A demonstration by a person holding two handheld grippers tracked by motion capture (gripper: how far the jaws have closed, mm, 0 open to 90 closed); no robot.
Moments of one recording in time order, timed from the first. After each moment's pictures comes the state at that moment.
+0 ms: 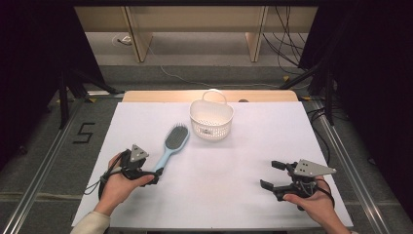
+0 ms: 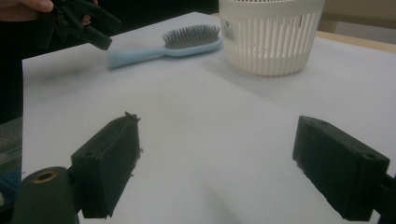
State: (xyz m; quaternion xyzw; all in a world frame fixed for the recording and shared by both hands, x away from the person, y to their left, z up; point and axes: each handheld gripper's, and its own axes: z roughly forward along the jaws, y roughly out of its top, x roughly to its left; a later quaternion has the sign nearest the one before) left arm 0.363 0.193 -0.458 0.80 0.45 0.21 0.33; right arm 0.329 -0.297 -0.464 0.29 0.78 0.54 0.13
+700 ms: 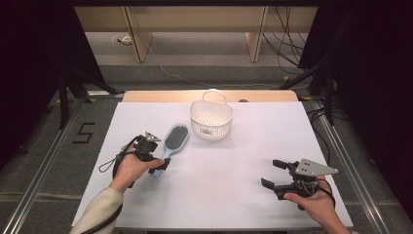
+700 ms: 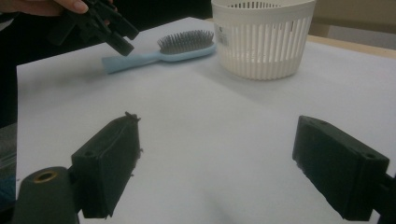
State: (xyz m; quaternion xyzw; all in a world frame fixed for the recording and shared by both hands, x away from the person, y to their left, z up) left arm 0.412 0.169 -0.455 0.82 0.47 0.16 0.27; right arm 0.329 -0.299 -0.462 0.30 0.77 0.55 0.14
